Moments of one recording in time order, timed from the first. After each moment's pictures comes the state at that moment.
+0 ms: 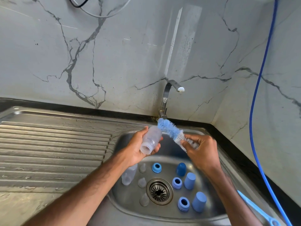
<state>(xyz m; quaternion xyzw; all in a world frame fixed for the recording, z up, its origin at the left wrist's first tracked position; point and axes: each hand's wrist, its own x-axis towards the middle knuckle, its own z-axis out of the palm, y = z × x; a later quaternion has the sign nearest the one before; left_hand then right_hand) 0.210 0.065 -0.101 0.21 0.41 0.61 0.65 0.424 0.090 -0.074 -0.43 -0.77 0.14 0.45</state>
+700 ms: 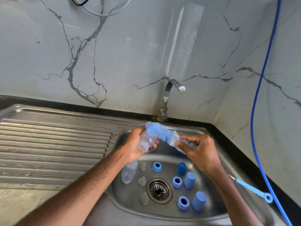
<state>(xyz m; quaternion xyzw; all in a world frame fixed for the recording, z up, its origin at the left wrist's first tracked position) 0.201 0.064 -0.105 0.24 0.39 0.63 0.63 0.425 0.085 -0.070 -0.37 -0.81 0.21 0.41</state>
